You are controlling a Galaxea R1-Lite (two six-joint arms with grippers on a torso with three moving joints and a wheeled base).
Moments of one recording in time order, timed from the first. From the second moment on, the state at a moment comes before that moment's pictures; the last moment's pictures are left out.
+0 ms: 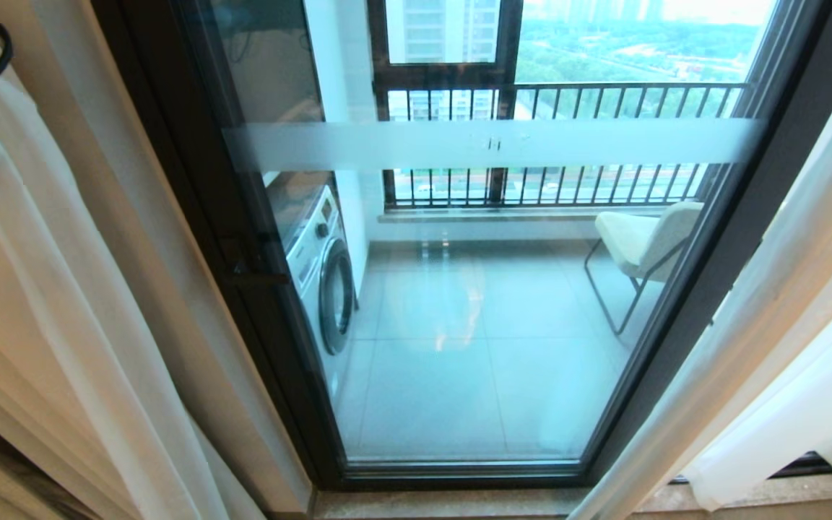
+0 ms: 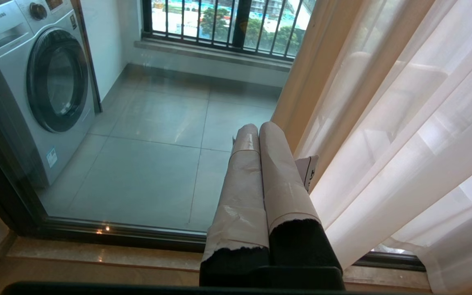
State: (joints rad) left arm 0.13 1.52 -1.55 -0.05 0.40 -0.35; right arm 0.00 0.00 0.00 -0.06 -0.01 -0.17
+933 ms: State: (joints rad) left arm 0.03 1.62 -1.66 0.03 0.40 -0.35; right arm 0.00 0.00 0.00 -0.06 -0.01 -0.17
